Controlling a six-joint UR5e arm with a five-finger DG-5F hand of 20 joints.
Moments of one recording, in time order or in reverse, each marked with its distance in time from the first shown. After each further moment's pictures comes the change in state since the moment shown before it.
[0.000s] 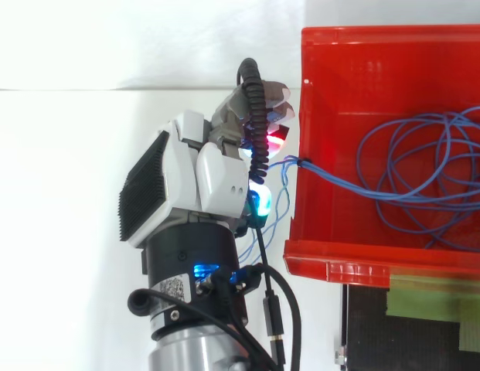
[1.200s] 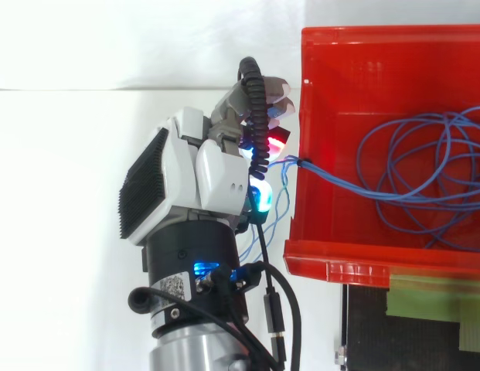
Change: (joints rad) arm 0.000 -0.001 -0.002 0.018 0.000 -0.006
